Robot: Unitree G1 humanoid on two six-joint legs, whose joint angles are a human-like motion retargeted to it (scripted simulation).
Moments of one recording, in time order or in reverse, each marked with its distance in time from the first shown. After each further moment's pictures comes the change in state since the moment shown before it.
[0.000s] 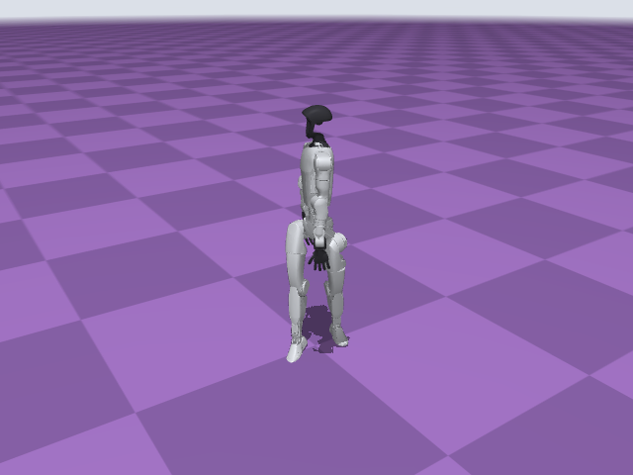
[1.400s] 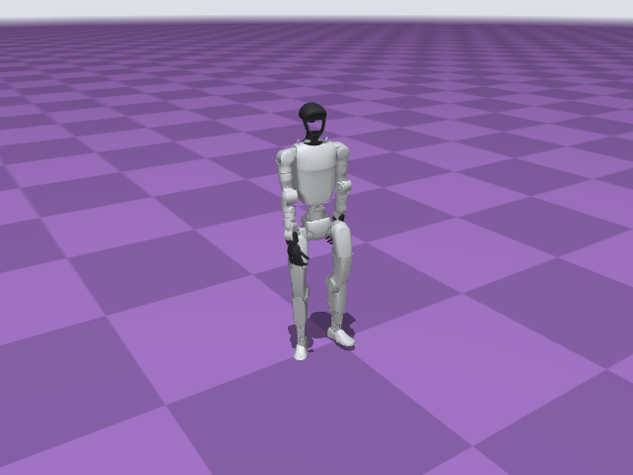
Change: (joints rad) left arm 0.178 0.025 0.202 0.158 -0.206 0.032 0.069; right arm -0.070 0.136 0.189 -0.164 -0.104 -0.122 0.103; waist 0.610 -0.220 0.010; left_leg -0.181 -0.071 -0.773 -0.028 0.164 0.133; right_leg 0.321 -0.358 -0.756 0.011 -0.326 -0.182
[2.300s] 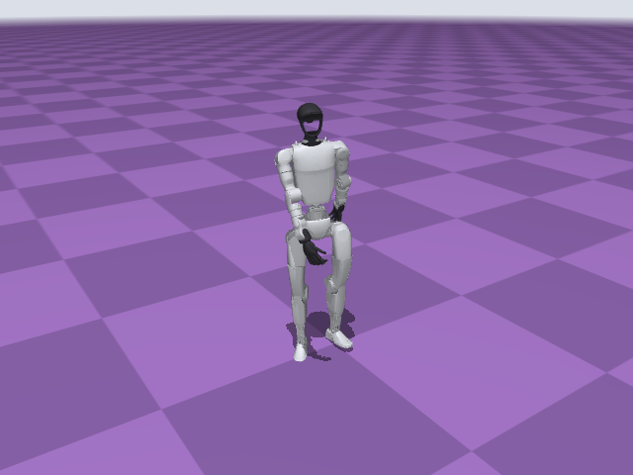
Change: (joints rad) left arm 0.238 0.019 -0.041 0.000 0.049 0.047 0.024; right arm -0.244 0.093 0.082 -0.092 0.138 -0.023 0.052; waist -0.019 0.075 -0.002; left_leg 0.025 0.011 0.099 -0.038 0.005 0.017; right_leg -0.062 0.036 0.109 0.013 0.035 -0.010
